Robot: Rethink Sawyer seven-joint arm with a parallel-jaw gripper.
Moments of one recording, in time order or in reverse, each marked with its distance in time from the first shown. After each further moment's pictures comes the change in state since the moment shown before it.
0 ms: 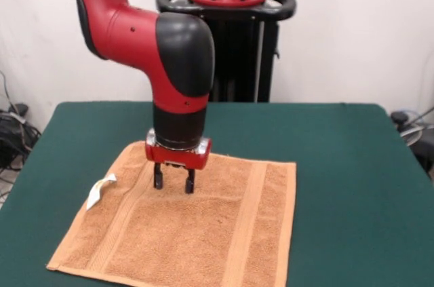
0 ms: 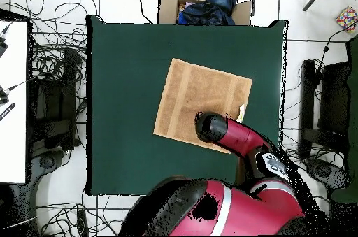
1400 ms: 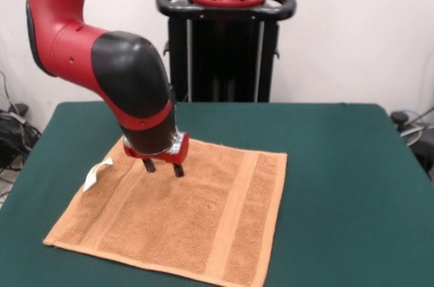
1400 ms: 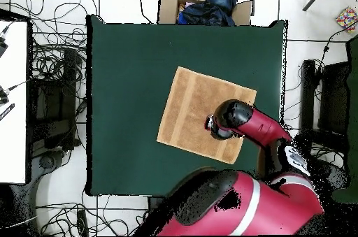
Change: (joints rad) arm -0.097 0.068 0.017 -0.165 -0.011 0.448 0.000
